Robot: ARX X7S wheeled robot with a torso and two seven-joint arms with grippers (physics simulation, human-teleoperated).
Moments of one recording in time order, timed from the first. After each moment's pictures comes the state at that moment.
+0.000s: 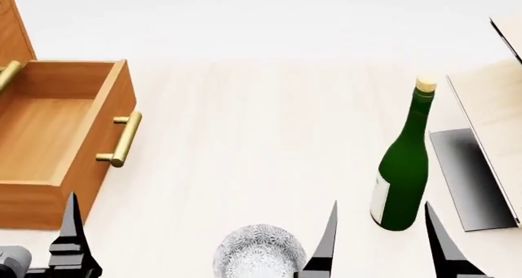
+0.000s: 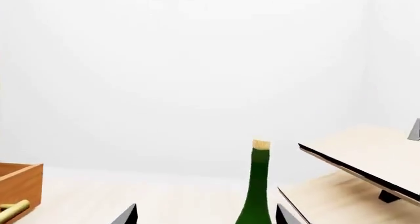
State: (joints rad) left arm -0.05 -0.16 0.02 0.47 -0.18 -0.31 -0.16; right arm -0.03 0.17 -0.06 -0.53 0.05 0.16 0.14
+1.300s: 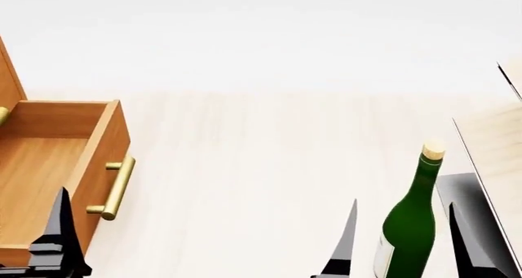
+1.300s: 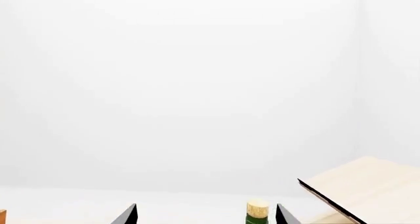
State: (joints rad) left arm -0.03 -0.22 0.00 0.50 -0.36 -0.27 -0.15; right arm -0.07 0.23 -0.04 -0.59 0.10 0.15 0.19
